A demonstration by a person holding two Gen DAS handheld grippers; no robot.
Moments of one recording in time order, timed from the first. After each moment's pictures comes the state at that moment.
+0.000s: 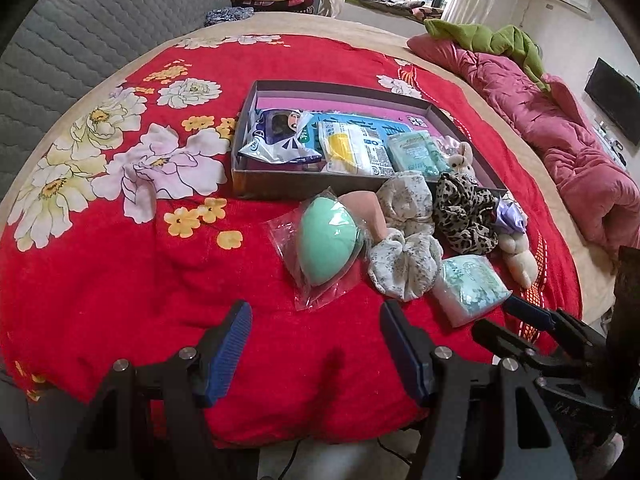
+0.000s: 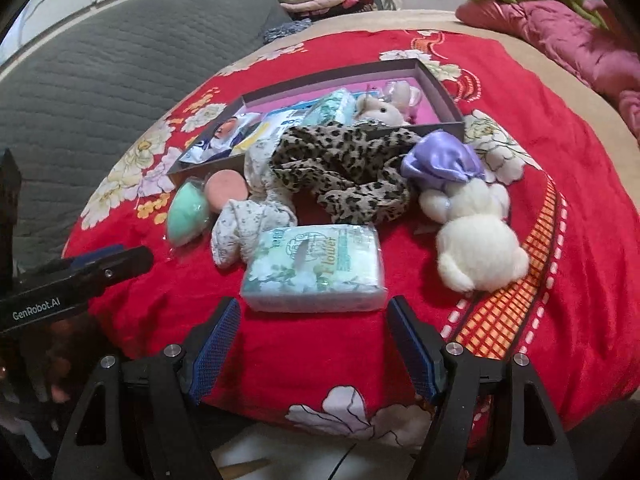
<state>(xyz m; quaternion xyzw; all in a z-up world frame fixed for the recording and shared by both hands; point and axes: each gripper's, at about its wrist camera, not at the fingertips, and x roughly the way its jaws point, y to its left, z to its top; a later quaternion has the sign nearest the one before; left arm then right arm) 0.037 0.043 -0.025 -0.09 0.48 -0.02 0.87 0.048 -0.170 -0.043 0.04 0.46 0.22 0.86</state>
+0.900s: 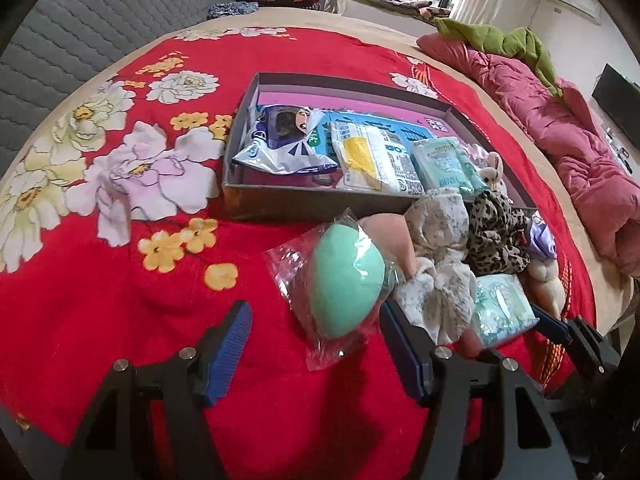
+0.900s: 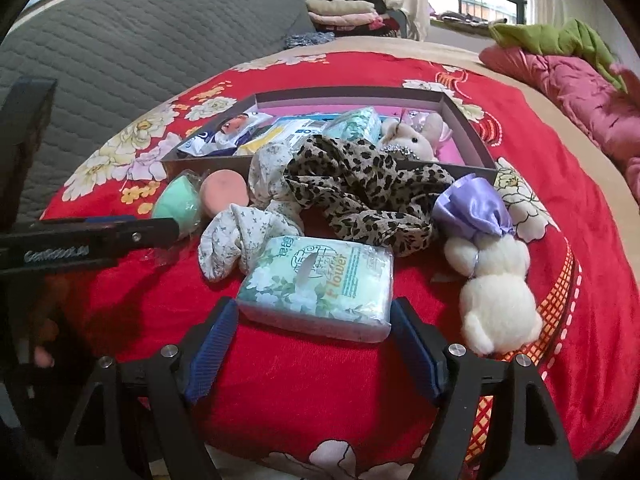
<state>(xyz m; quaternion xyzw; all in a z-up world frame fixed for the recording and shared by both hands) 0.080 0.051 -0.051 -0.10 0.49 -0.01 0.87 0.060 -0.148 -0.052 -0.04 0.42 0.22 0.88</state>
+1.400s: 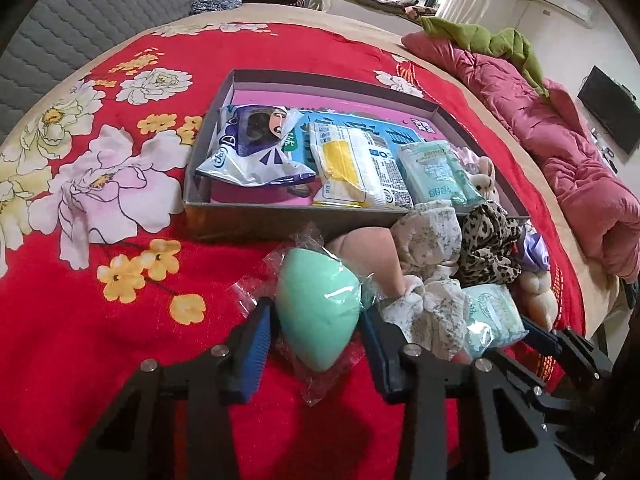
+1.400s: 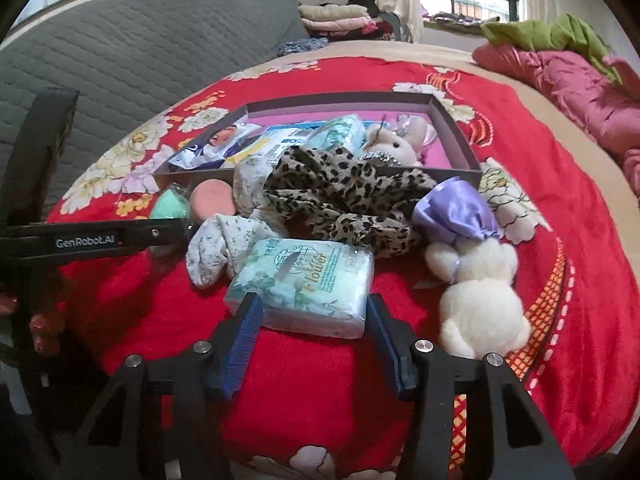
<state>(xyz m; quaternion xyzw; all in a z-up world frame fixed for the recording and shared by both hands) 0.101 0.049 -0.059 -0.11 0.49 -0.05 0.87 0.067 -0.162 -0.052 -0.01 0.42 0.22 0.88</state>
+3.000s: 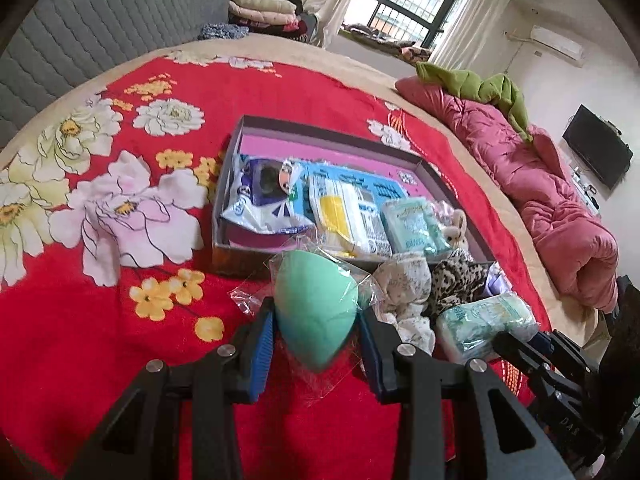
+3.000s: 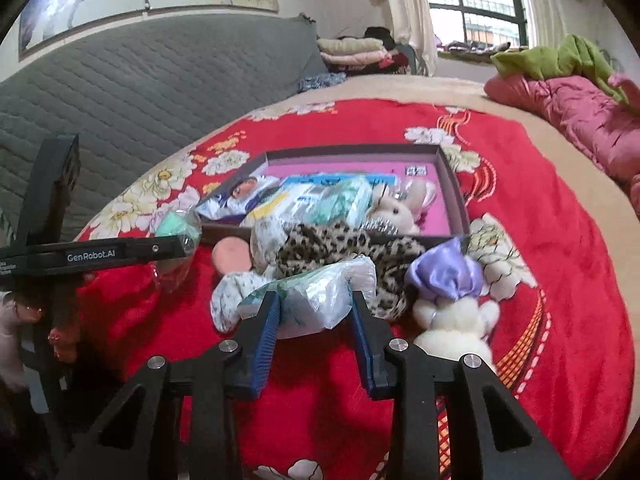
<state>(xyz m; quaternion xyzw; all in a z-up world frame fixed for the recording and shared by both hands) 0.083 0.068 -0.027 -0.16 0.42 -0.06 0.89 0.063 -0.178 -0.010 0.00 0.35 0.26 0.90</state>
